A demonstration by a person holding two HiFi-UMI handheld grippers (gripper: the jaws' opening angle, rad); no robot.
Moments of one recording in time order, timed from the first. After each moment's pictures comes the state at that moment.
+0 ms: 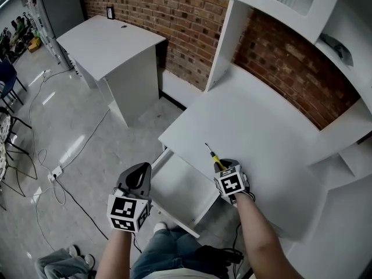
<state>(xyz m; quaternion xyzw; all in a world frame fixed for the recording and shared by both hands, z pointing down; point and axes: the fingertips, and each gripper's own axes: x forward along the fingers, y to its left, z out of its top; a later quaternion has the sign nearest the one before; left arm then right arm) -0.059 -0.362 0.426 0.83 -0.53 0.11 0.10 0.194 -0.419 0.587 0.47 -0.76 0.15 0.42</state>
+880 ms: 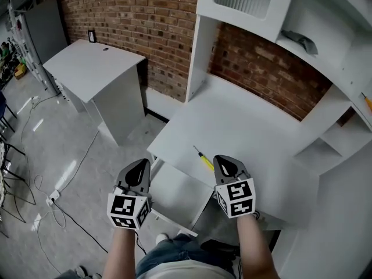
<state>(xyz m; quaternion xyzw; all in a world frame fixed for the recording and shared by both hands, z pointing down) -0.030 -0.367 0.360 0.86 -0.50 0.05 0.06 0.179 -0.362 0.375 0.57 -0.79 0.03 0.21</state>
